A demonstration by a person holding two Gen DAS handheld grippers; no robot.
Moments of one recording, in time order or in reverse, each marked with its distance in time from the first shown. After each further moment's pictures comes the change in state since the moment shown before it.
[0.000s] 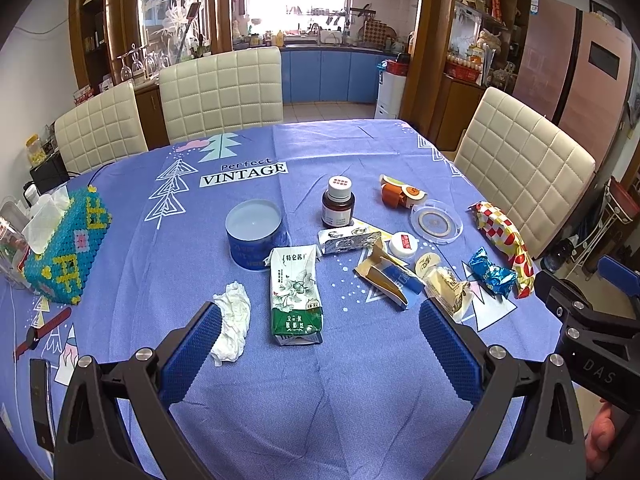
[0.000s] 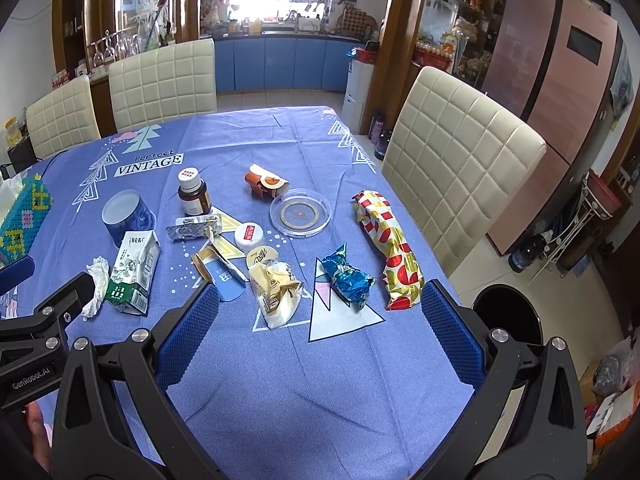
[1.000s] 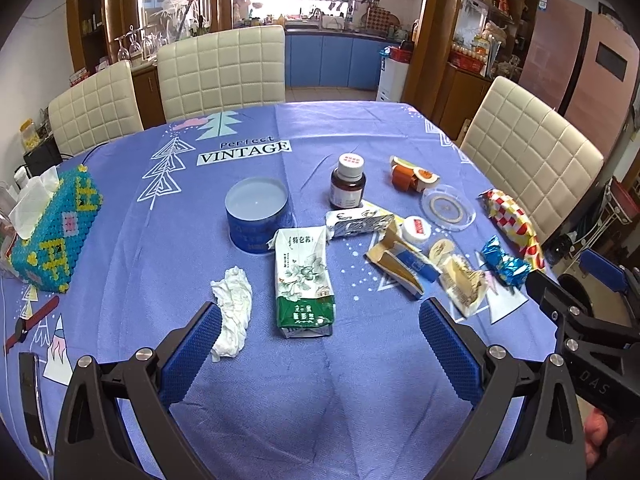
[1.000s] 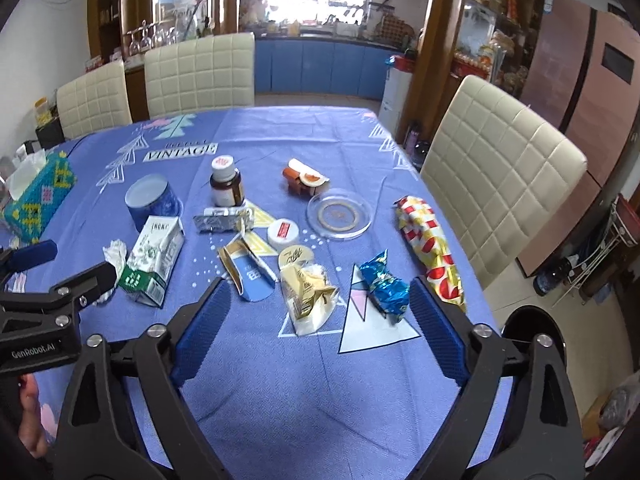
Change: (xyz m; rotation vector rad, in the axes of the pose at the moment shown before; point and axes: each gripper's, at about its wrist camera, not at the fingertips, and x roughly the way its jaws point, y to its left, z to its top) left arm 0.029 0.015 -0.006 -0.014 0.063 -0.015; right arm 0.028 0.019 -0.010 -0.090 -0.015 0.113
